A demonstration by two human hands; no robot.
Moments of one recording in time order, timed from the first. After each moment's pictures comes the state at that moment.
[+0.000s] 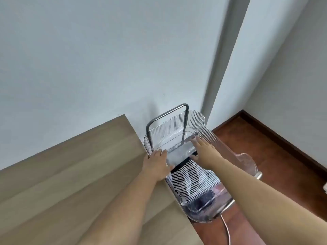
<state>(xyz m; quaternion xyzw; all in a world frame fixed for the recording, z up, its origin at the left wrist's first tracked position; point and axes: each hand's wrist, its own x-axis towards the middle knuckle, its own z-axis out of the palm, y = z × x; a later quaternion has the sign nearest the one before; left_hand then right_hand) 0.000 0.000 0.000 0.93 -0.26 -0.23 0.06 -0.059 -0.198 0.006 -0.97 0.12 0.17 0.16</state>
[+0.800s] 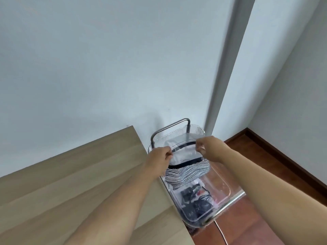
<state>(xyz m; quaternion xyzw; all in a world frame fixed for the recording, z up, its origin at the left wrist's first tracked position) -0.009 -0.002 0.079 0.91 -0.25 -0.09 0.32 -0.059 -0.215 0.116 -0.98 0.06 0.09 0.17</state>
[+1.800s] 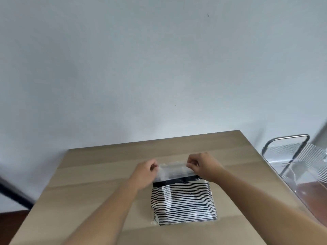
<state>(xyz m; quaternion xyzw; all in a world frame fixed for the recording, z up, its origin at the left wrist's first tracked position) -0.119 0.499 0.139 0.94 -0.03 -0.06 0.33 -0.094 0.263 0.150 -0.94 -0.17 0.04 0.28</state>
